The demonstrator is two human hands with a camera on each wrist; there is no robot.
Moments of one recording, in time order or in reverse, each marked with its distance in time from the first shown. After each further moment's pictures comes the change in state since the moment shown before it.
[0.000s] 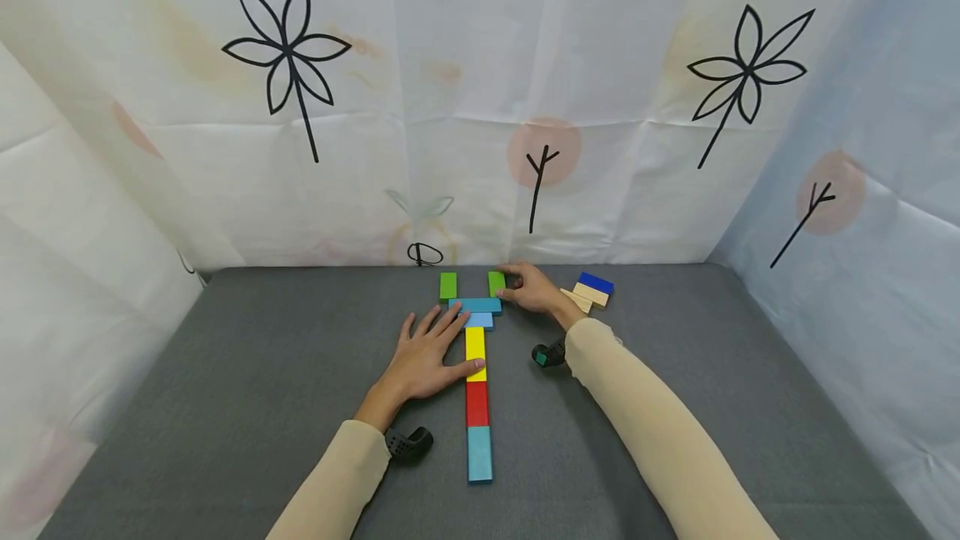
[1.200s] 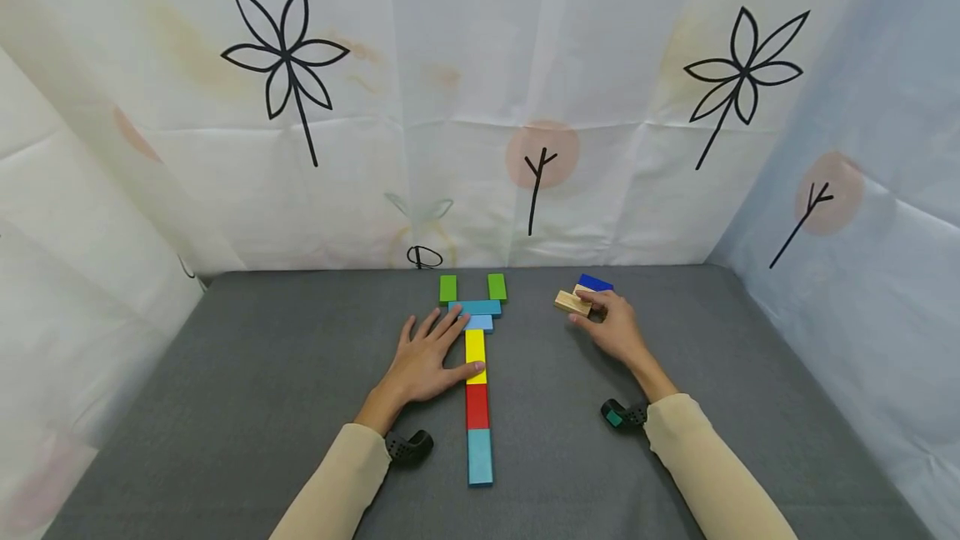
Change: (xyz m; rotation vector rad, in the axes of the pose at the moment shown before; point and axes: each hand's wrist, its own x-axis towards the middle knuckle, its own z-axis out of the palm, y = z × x) left_hand -0.001 -0.001 0.002 -0.009 0.011 0.017; right_hand -0.109 0.058 -0.028 -0.102 0.472 -0.064
